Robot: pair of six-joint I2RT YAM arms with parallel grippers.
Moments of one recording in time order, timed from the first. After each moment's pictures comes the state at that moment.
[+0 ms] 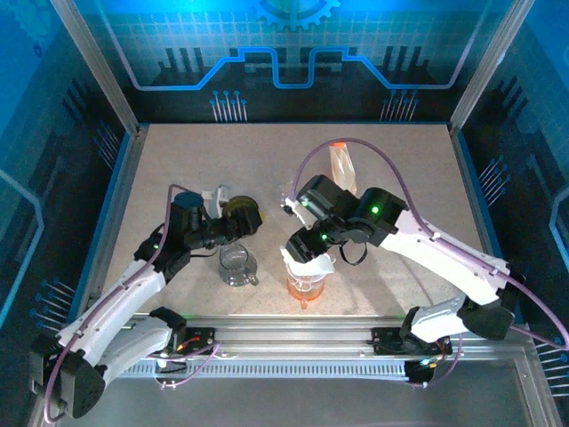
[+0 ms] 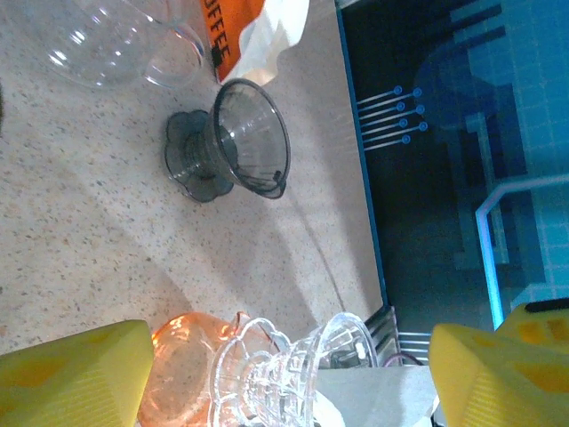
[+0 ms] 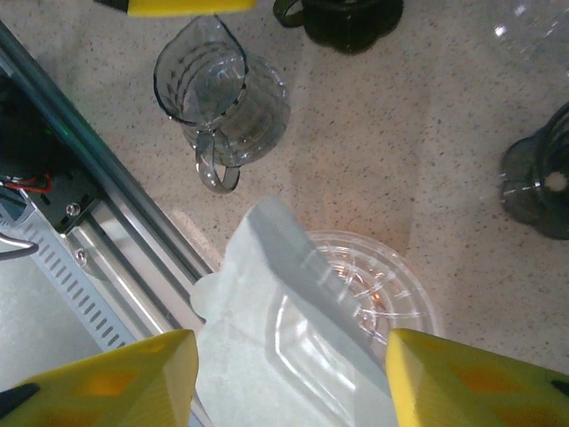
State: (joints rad) left arm -0.40 0.92 0.69 -0.25 0.52 -0.89; right arm 0.97 1.38 1.52 -1.18 -0.05 0.26
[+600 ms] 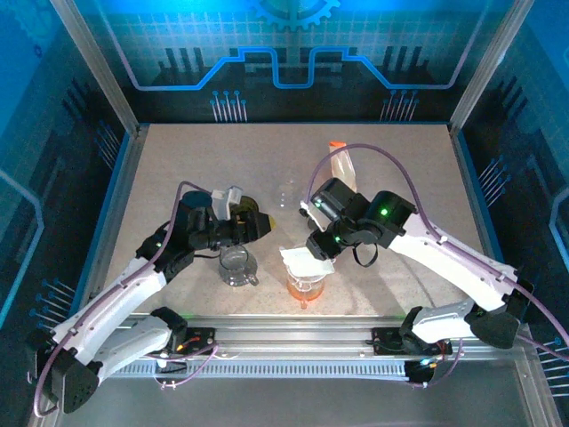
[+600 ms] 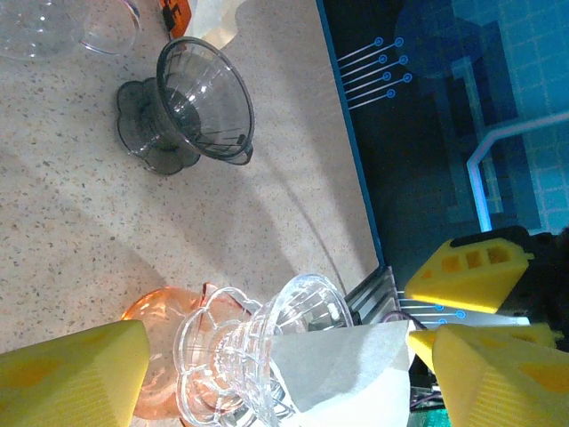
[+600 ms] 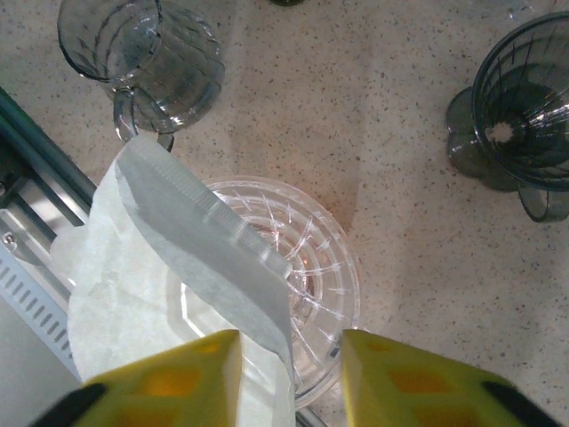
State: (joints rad) left arm -0.50 0.93 0.75 -0.31 0.51 -0.84; right arm 0.90 1.32 1.40 -1.19 -0.03 0.21
